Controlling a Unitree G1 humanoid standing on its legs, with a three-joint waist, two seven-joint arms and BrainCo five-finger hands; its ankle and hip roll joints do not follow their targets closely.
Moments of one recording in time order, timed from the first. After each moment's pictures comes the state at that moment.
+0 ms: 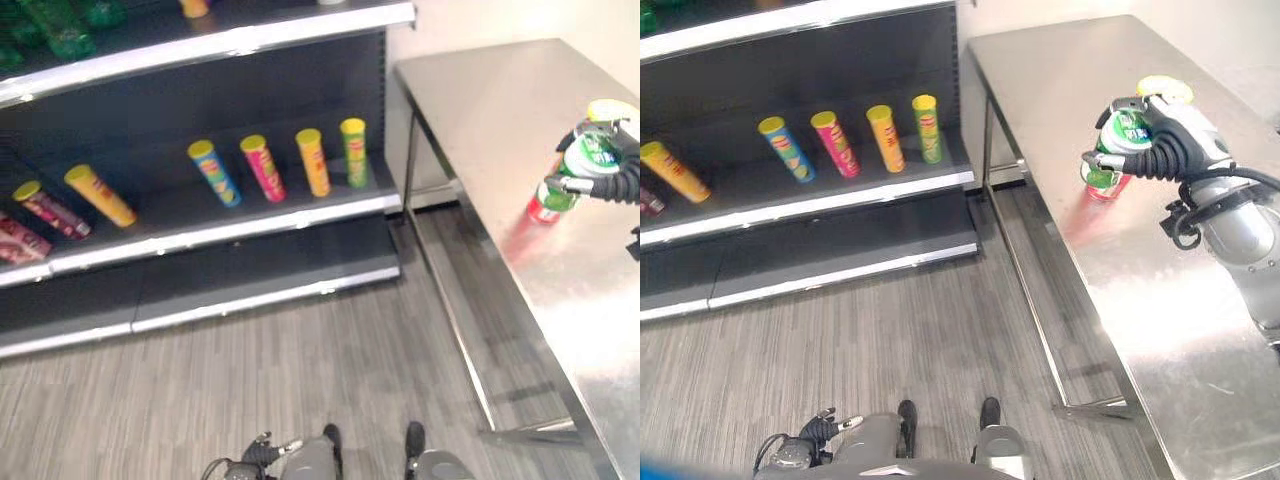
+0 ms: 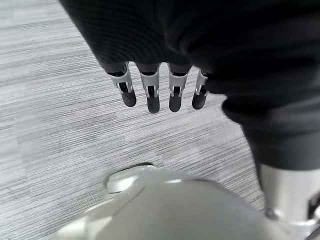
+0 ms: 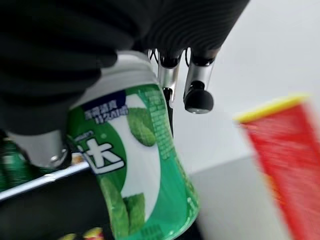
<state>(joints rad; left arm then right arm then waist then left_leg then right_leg) 0.03 0.23 -0.13 1.10 -0.05 -0.04 0.06 -0.33 -1.20 -0.03 -0.10 -0.02 -0.18 0.01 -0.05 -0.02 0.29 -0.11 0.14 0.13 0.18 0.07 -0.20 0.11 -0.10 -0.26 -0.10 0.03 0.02</state>
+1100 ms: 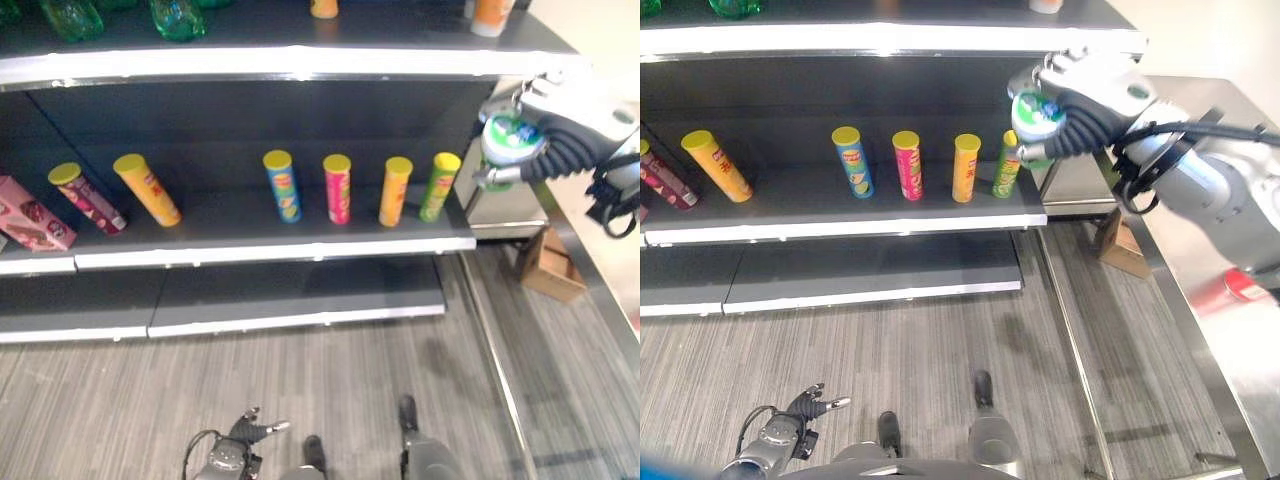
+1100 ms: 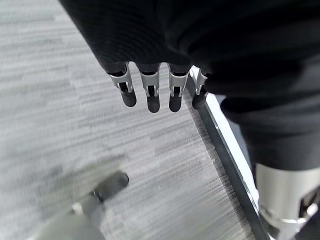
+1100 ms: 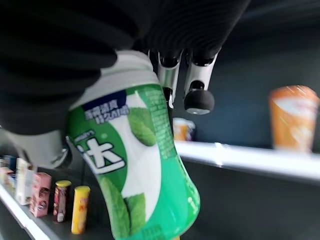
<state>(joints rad) -0.04 0.30 -0.21 1.07 -0.02 -0.04 0.06 -1.04 -1.43 0.60 -0.18 -0.10 -0.20 0.00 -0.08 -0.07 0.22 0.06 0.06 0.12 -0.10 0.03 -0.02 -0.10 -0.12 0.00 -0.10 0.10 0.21</state>
